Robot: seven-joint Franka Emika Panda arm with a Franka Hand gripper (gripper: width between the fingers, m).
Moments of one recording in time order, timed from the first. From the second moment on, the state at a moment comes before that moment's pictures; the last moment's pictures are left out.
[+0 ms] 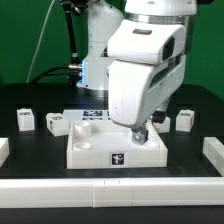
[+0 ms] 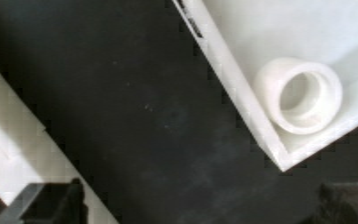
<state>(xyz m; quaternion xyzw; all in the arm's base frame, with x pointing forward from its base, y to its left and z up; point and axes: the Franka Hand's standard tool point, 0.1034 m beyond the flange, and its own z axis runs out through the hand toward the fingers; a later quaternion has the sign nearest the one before) 0.589 0.030 0.072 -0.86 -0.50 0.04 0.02</state>
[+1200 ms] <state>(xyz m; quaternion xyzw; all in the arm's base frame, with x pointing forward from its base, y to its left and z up) 0.564 0.021 0.053 -0.80 -0.60 0.03 0.02</state>
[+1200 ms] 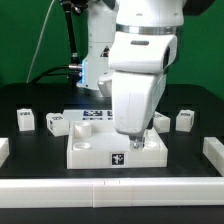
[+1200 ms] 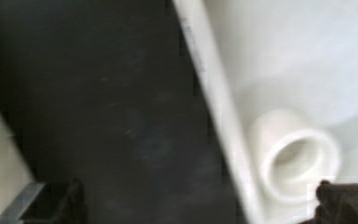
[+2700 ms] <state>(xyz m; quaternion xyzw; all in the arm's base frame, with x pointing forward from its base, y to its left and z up) 0.508 0.015 0.063 -0.70 -0.71 -0.02 -0.02</state>
